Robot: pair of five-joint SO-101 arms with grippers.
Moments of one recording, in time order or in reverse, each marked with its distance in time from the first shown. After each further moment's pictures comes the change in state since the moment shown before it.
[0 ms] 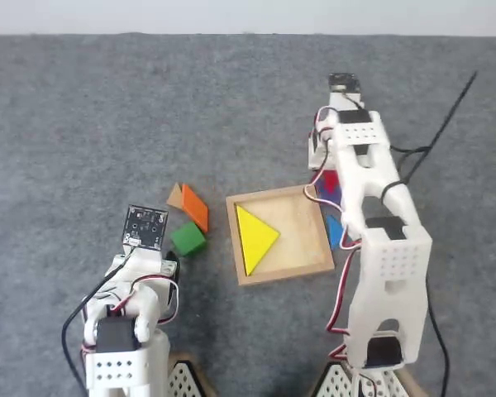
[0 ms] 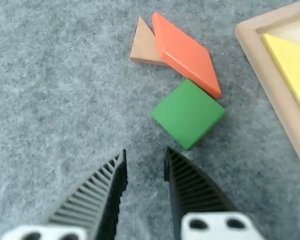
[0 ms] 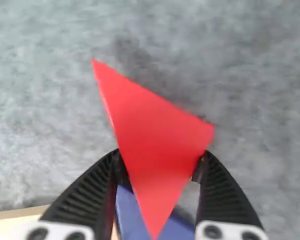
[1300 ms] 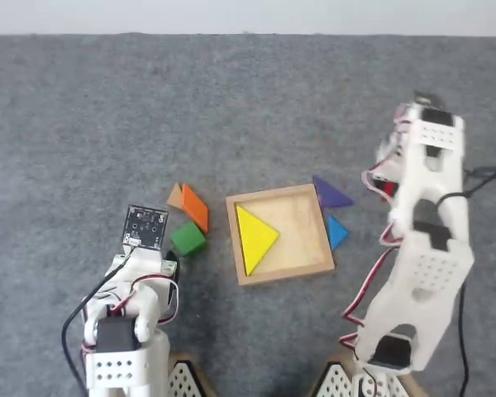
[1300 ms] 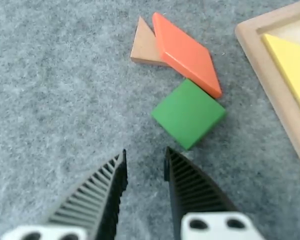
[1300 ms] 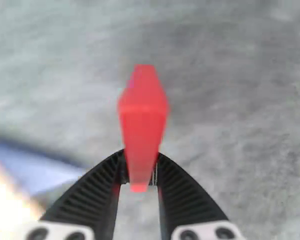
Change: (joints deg) left arm -0.1 0.0 0.0 0.0 0.0; right arm 13.5 -8.6 -0.2 17.6 4.0
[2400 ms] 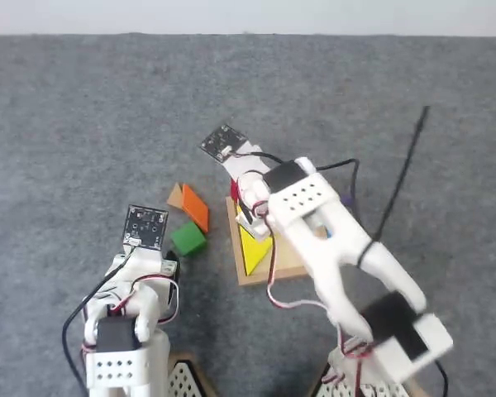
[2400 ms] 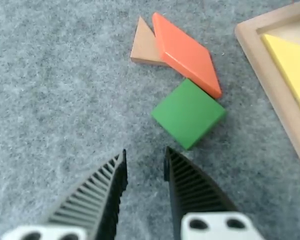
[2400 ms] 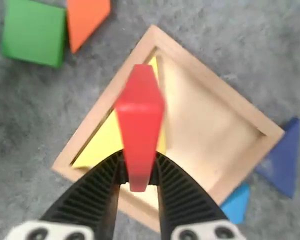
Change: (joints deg) left arm 0.0 0.0 0.0 0.0 0.0; right arm -41.1 -29.8 37.2 -15.8 17.7
